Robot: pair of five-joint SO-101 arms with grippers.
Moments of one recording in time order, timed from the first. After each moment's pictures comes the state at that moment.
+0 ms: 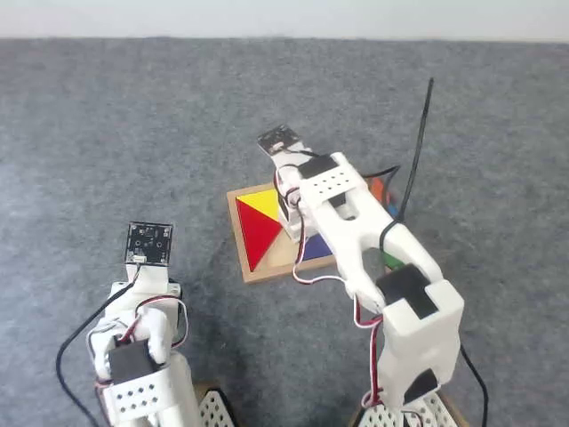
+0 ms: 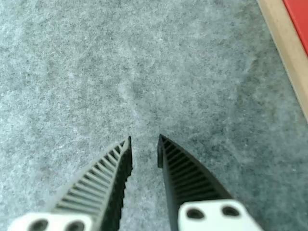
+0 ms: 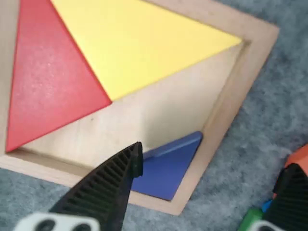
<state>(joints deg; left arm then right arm) -23.2 -101.8 96.9 71.5 -14.6 -31.4 18.8 6.7 66.8 5.5</state>
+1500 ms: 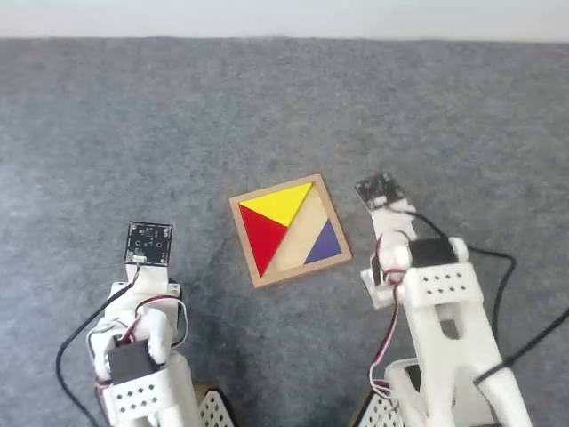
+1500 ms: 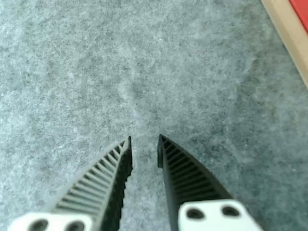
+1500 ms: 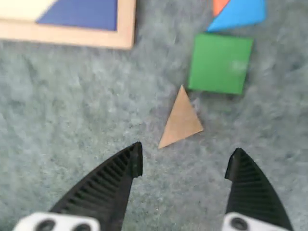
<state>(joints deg) -23.2 -101.8 96.9 71.5 -14.6 -11.7 -38.5 56.9 72.0 13.7</state>
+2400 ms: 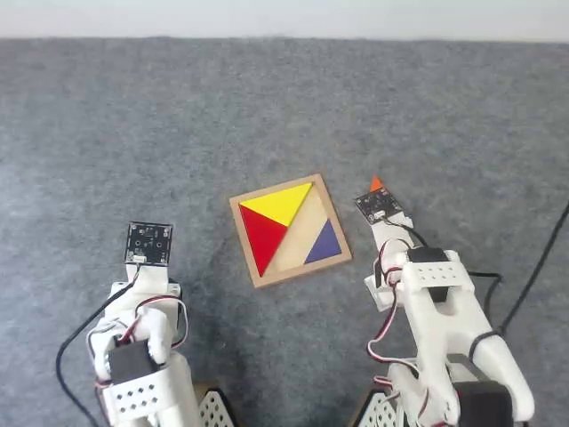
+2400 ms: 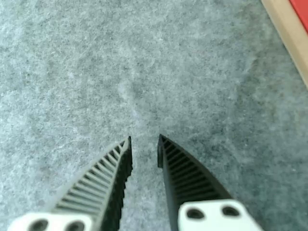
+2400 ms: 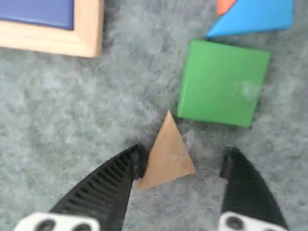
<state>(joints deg) -23.2 -101.8 96.9 71.5 -14.6 -7.2 -23.6 65.6 47.9 21.0</state>
